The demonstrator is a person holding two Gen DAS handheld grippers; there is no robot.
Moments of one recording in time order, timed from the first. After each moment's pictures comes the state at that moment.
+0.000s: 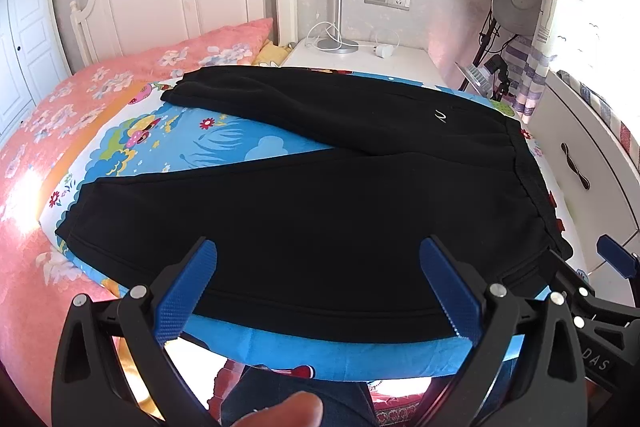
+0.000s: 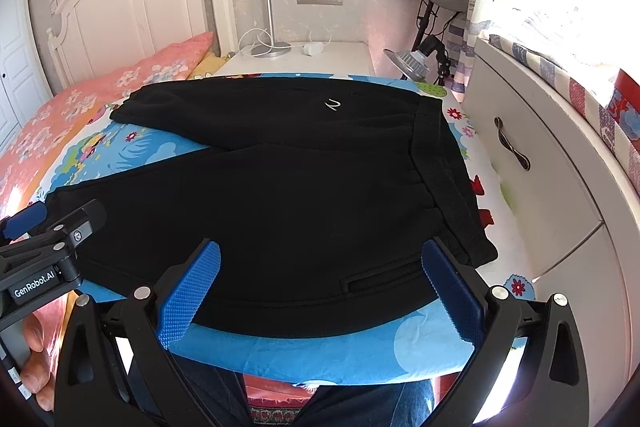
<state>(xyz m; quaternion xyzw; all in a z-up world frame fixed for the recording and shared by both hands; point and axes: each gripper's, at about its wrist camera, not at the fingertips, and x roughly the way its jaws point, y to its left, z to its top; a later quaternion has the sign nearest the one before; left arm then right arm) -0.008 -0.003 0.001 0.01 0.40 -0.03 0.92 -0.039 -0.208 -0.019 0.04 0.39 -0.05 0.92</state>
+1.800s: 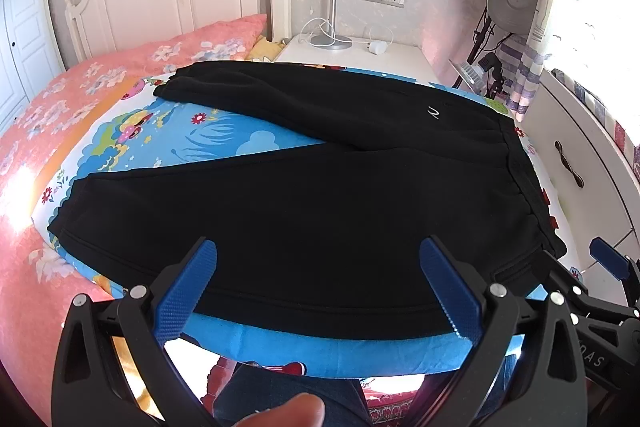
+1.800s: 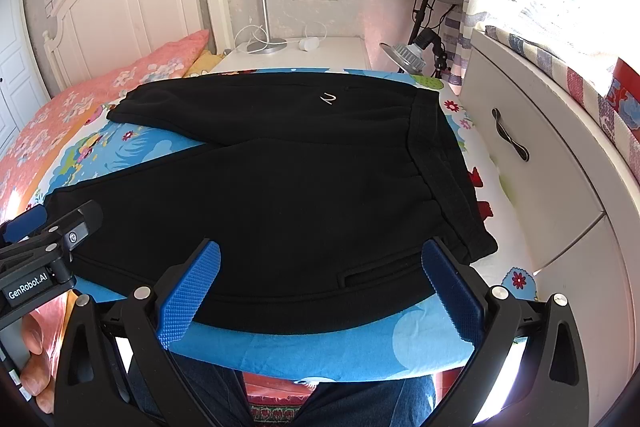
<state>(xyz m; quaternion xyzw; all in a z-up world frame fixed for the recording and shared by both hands) -0.009 -0.009 -0.003 0.01 0.40 -0.04 0.91 -0.042 -0.211 -0.022 0.04 0.39 -0.06 0.92</state>
